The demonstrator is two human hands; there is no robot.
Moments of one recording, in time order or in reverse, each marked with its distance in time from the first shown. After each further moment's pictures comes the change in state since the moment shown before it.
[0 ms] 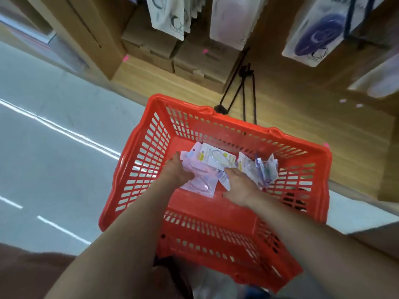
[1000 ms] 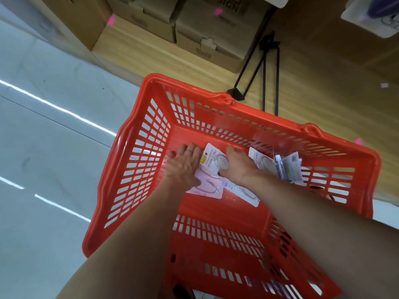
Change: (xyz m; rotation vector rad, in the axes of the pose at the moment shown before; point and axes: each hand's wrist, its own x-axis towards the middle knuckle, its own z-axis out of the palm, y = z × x) left_hand 0.047 -0.011 0.024 0.932 -0.007 0.371; right_hand 0.080 -0.023 -0.007 -0.003 0.005 0.113
